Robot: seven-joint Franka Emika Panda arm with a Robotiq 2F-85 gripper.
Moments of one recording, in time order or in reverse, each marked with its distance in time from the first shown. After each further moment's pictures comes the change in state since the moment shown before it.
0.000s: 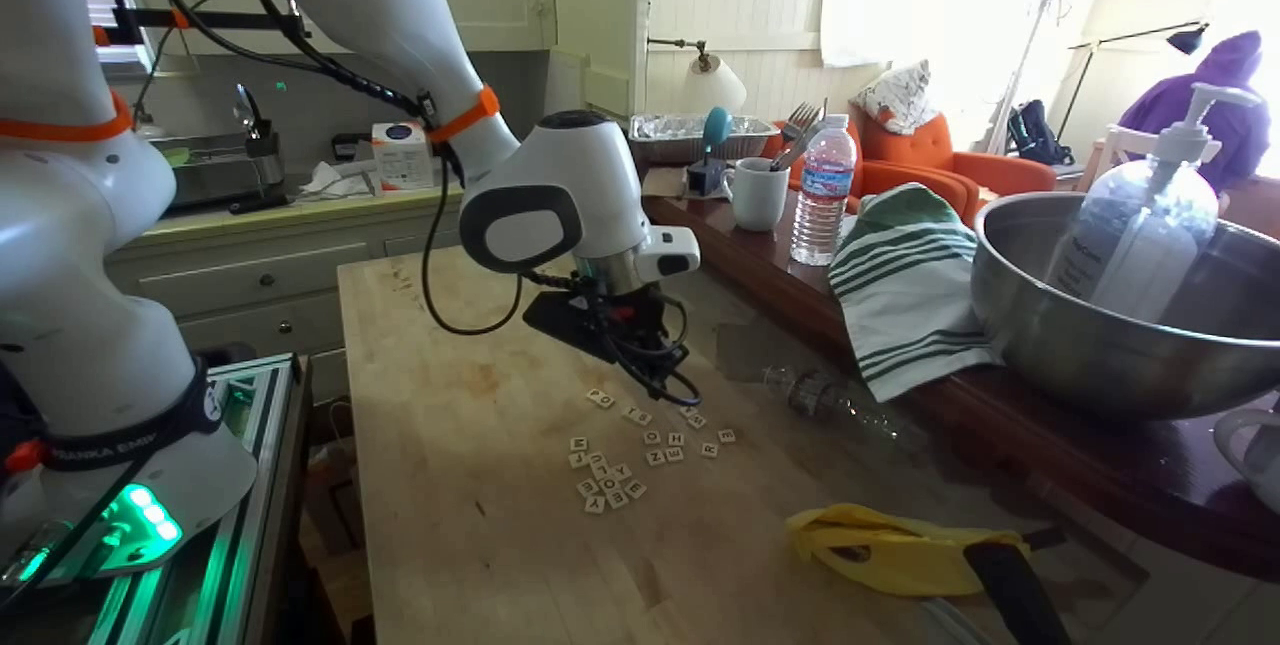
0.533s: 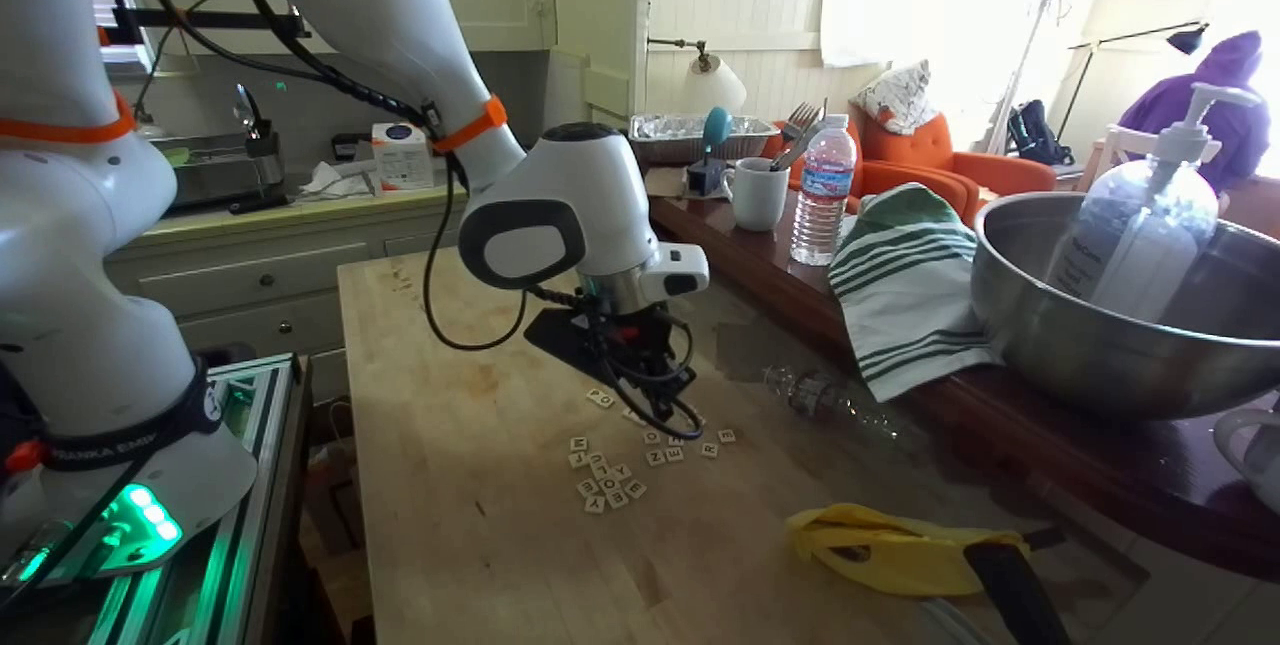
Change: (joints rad) arm -0.010 0.023 -0.049 0.012 -0.014 0.004 0.002
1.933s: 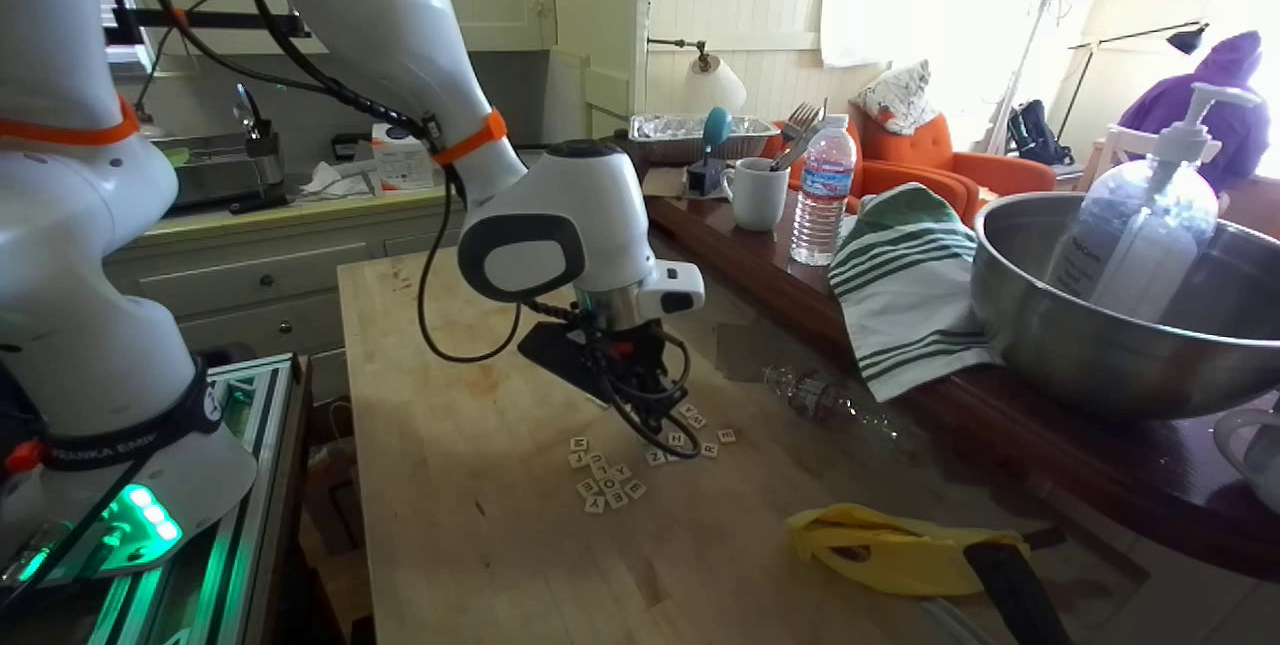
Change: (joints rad) arm -0.011 0.027 -0.002 -0.002 -0.039 -0.022 0.000
